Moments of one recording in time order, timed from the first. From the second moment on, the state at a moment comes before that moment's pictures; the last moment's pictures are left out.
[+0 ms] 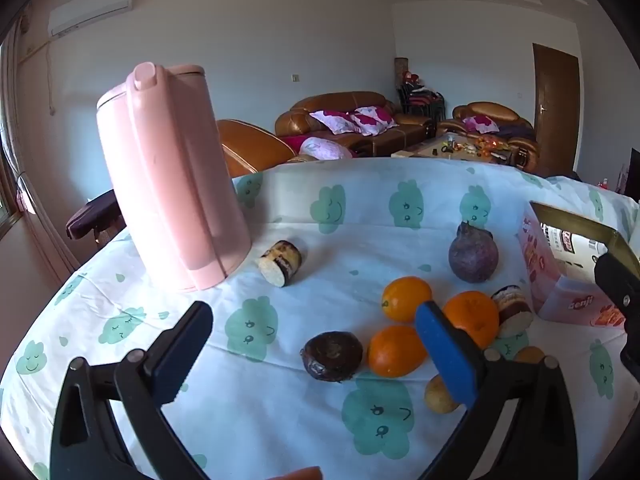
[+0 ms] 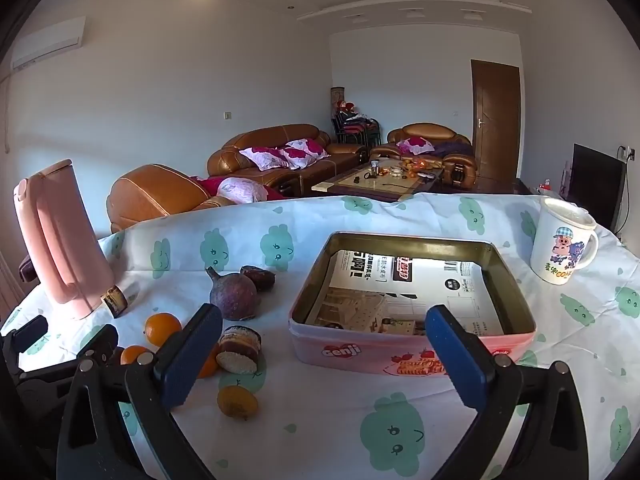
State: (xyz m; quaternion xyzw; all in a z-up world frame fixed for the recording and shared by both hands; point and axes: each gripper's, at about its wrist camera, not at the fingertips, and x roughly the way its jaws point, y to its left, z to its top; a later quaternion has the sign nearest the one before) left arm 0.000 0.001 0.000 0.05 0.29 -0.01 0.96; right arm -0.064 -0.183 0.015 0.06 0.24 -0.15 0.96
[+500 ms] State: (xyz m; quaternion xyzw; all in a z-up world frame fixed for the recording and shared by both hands) left arm -0.005 0.007 0.007 0.04 0.29 -0.02 0.96; right arm -0.057 -0.188 0.008 0.07 0.26 -0.15 0.95
